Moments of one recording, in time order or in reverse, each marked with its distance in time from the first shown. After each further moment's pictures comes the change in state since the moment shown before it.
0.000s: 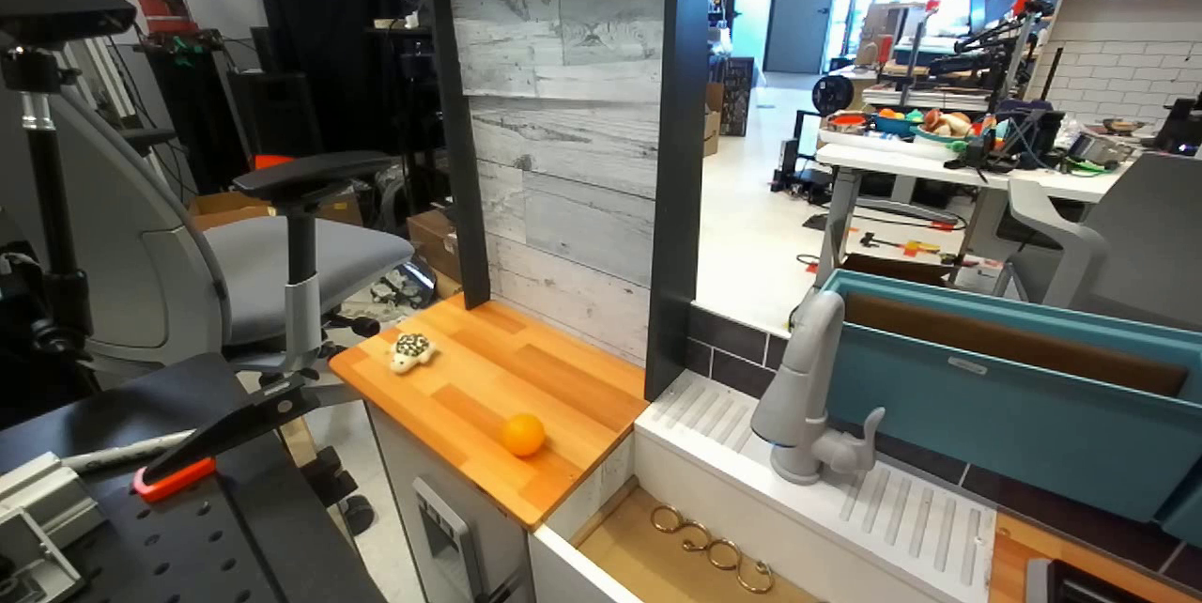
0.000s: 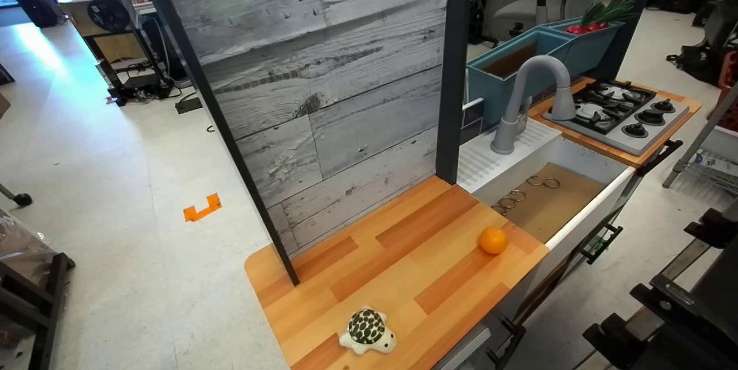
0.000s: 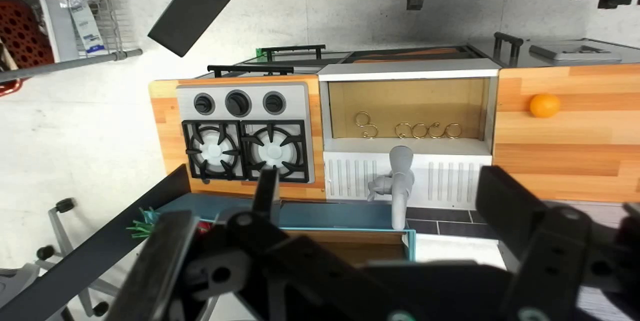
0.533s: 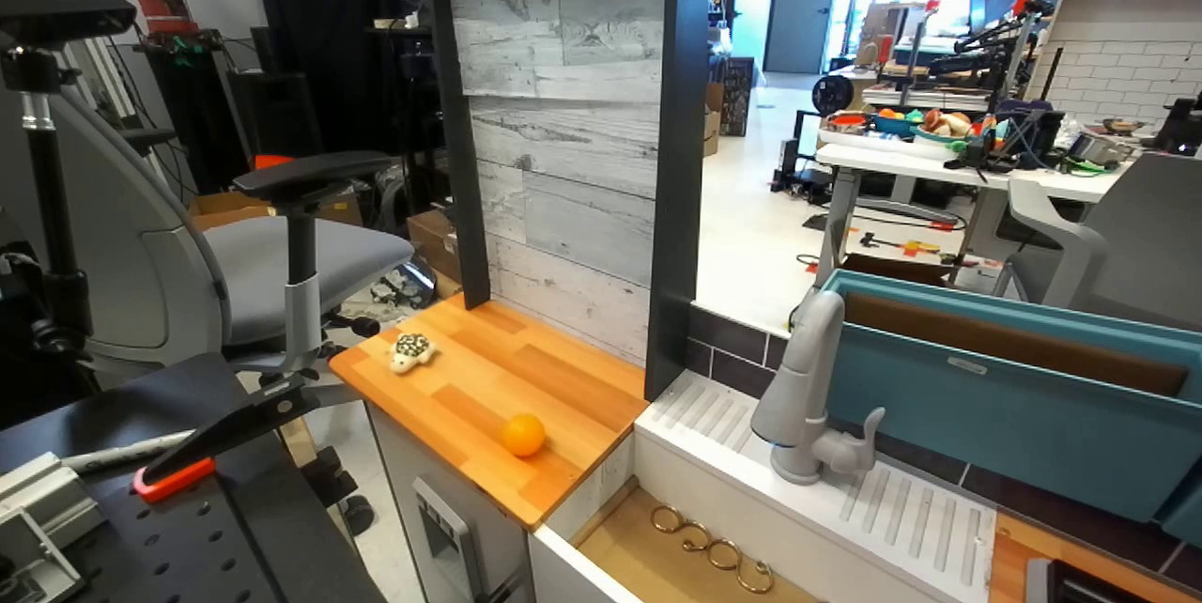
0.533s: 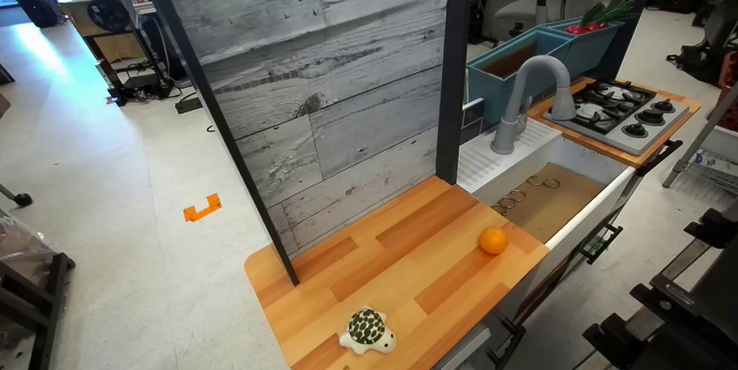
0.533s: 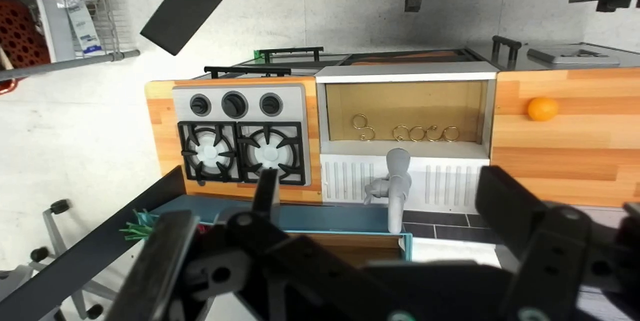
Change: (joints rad) arm 0.006 0.016 0.000 -0.001 0.000 0.006 0.000
